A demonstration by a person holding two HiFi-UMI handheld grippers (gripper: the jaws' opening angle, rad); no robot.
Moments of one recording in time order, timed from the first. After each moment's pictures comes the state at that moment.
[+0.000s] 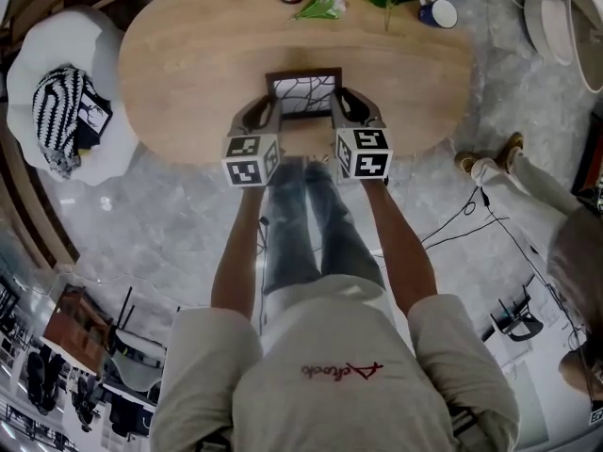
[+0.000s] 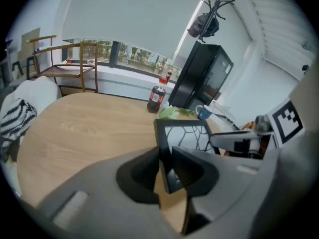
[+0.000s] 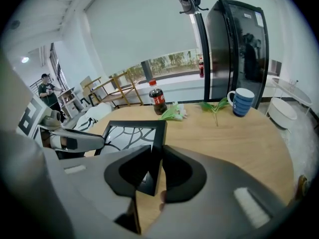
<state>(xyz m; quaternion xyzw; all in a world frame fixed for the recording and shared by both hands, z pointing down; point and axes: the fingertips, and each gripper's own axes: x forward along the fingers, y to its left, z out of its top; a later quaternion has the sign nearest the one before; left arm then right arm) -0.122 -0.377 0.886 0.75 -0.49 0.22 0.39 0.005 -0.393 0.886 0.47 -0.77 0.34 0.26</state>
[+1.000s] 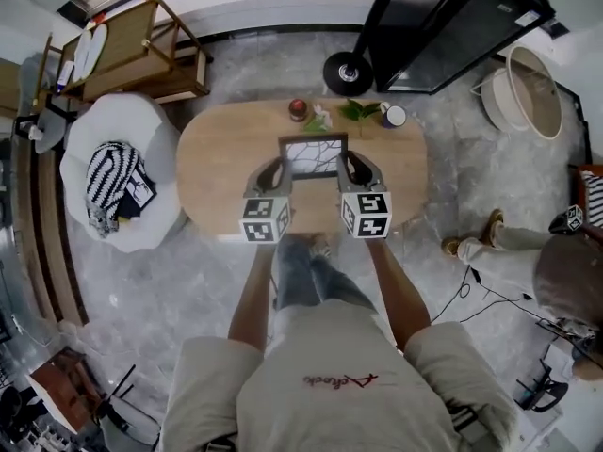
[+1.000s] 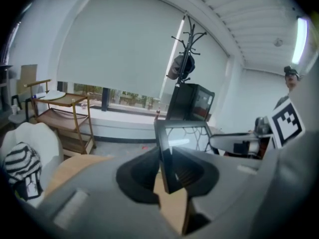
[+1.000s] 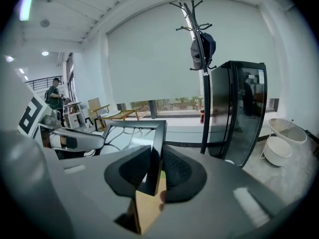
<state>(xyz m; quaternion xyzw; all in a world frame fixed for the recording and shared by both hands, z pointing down) -0.109 -0.409 0.608 0.81 -0.52 0.13 0.25 0.019 -0.422 0.605 0.51 -0.82 0.19 0.16</state>
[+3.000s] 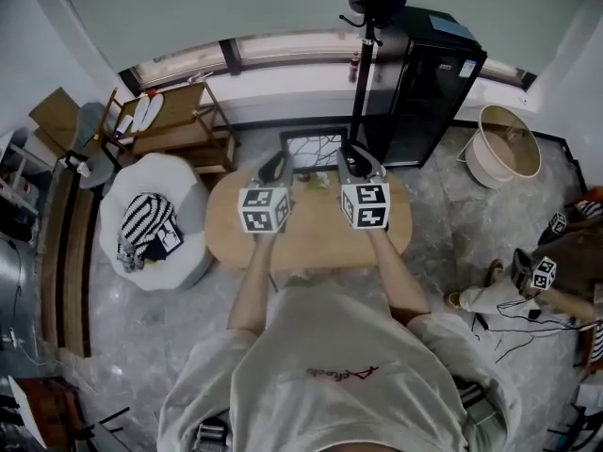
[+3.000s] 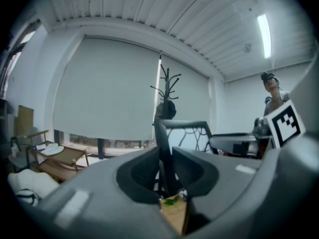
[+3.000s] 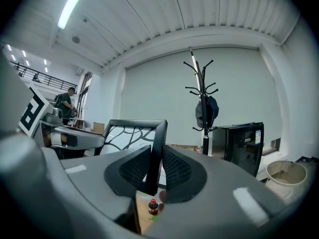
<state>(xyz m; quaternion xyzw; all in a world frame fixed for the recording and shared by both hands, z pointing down) -0.067 -0.321 0.320 0.84 -0.54 0.04 0.06 0.062 -0.334 0.318 0.52 -0.85 0.02 0.03</state>
